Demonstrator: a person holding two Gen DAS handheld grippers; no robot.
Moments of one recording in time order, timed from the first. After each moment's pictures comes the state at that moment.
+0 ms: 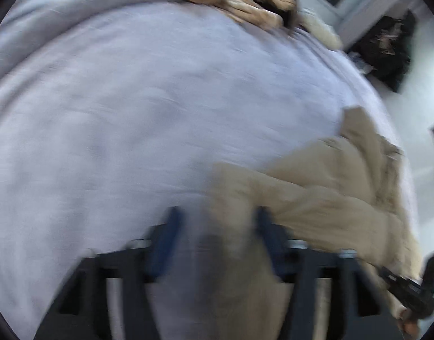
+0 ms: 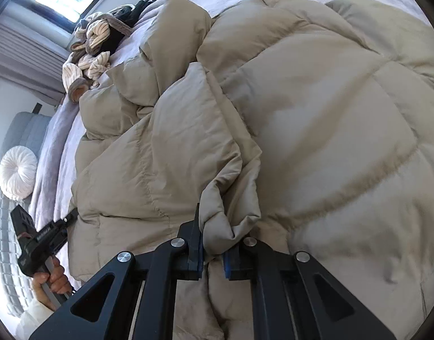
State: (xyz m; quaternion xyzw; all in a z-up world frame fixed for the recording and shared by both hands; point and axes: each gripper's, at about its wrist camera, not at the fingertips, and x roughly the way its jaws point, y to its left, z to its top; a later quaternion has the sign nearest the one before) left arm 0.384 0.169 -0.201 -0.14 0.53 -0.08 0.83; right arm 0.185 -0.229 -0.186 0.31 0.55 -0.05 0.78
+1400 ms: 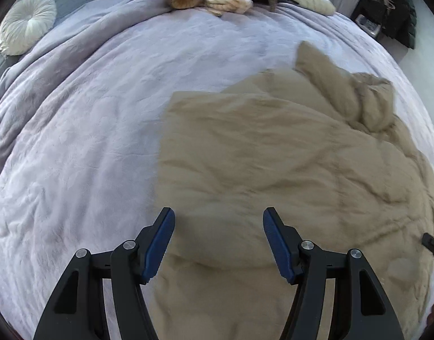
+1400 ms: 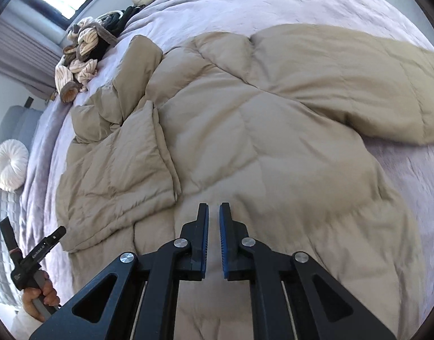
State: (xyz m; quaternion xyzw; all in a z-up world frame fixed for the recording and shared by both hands) left arm 0.271 0.073 -0.144 -0.03 0.56 -0.05 0.83; right arm 0.117 -0.316 -0.139 0.29 0.56 -0.07 0.77
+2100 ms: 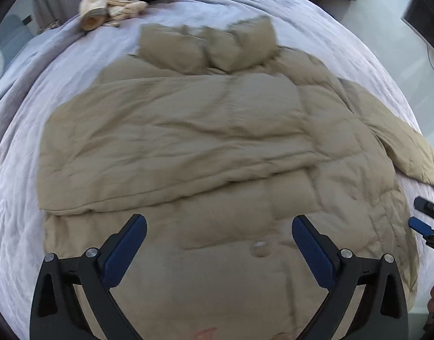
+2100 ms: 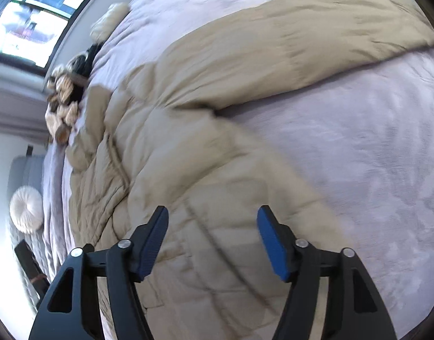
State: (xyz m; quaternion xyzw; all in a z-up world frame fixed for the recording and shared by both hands) left arm 0.197 -0.101 -0.131 0.05 0.56 -0.15 0.81; right arm 0.015 -0.421 -0.129 0.40 0.53 -0.13 0.74
